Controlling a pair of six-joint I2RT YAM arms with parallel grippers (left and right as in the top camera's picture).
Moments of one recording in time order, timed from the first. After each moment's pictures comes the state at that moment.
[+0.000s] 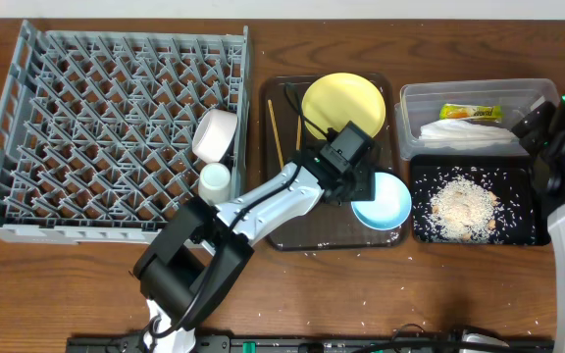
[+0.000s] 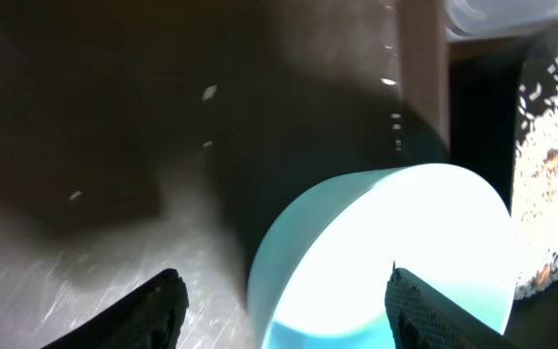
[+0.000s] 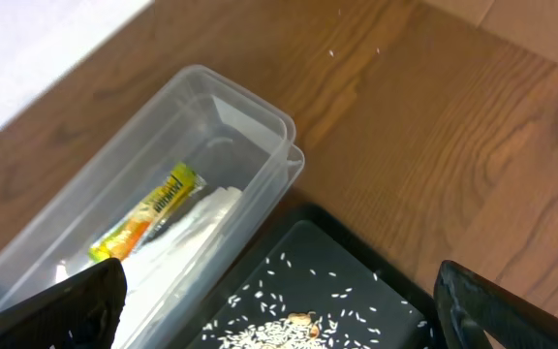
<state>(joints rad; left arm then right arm) -0.78 1.96 1.31 -0.42 0.17 -0.75 -0.22 1.30 1.17 -0.69 0.41 0.56</state>
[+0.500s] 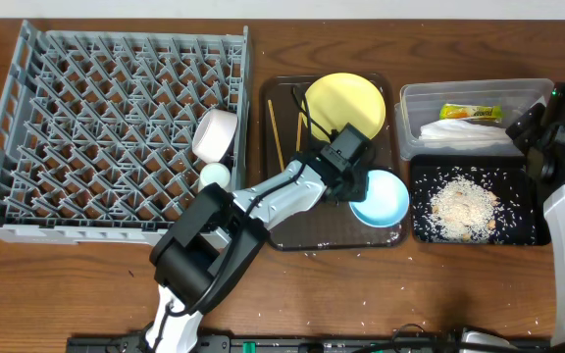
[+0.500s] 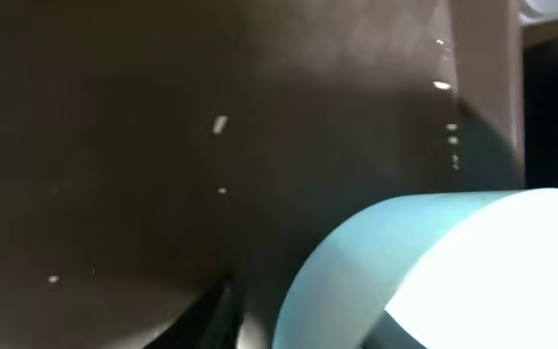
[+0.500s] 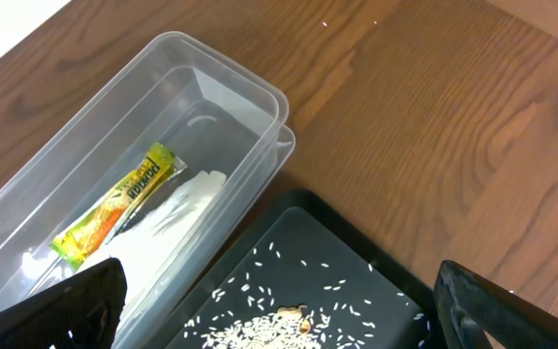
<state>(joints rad) -0.76 2.05 1.31 -0.35 0.19 -0.66 -0.22 1.37 1.17 -0.69 0.42 0.57</state>
